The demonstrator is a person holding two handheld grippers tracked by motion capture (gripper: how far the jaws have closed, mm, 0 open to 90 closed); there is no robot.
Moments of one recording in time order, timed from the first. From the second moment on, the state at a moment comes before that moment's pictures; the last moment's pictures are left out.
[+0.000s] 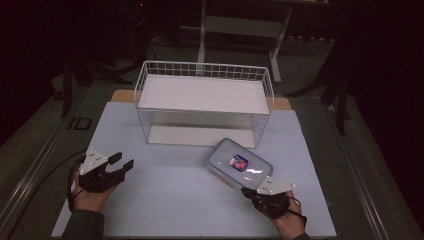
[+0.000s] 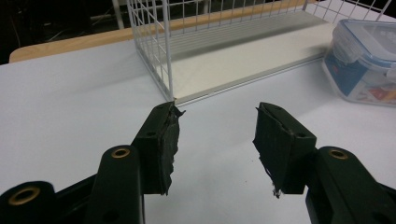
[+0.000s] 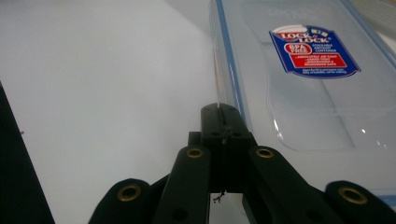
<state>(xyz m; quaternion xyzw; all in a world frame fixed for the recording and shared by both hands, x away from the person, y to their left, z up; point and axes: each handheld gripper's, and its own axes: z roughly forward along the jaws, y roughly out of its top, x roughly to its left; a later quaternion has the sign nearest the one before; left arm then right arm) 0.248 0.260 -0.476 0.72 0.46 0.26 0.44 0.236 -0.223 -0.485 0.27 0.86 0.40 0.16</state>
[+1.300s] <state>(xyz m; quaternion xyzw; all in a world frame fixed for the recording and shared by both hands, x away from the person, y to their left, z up) 0.251 0.255 -0.481 0.73 0.45 0.26 0.44 0.293 -0.314 -0.471 0.46 0.76 0.40 0.23</state>
